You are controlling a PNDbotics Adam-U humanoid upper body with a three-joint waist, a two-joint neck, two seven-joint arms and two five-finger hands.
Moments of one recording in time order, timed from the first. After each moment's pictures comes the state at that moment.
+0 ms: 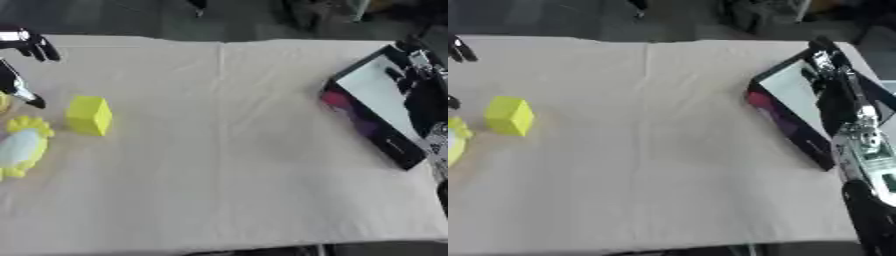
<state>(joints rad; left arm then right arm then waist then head) -1.14 0.55 -0.10 -0.67 -0.81 -0.32 -0.79 -0.27 -0.44 -0.09 -1.70 -0.39 0.01 -0.08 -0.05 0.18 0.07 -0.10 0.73</state>
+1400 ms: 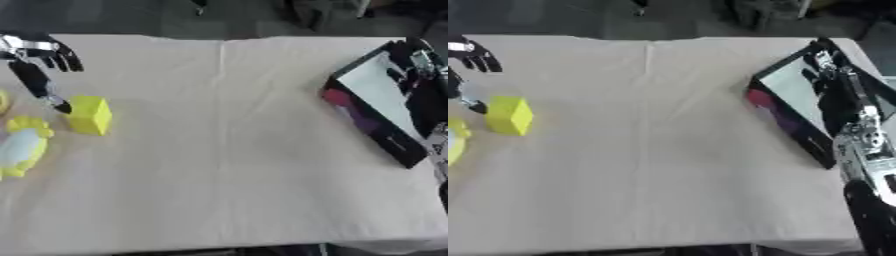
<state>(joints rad) -1.19 0.49 -0.10 -0.57 -0.93 -0.31 -0.81 -0.28 -0.43 -0.08 -1.70 -0.39 0.02 -0.08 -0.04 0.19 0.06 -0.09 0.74</state>
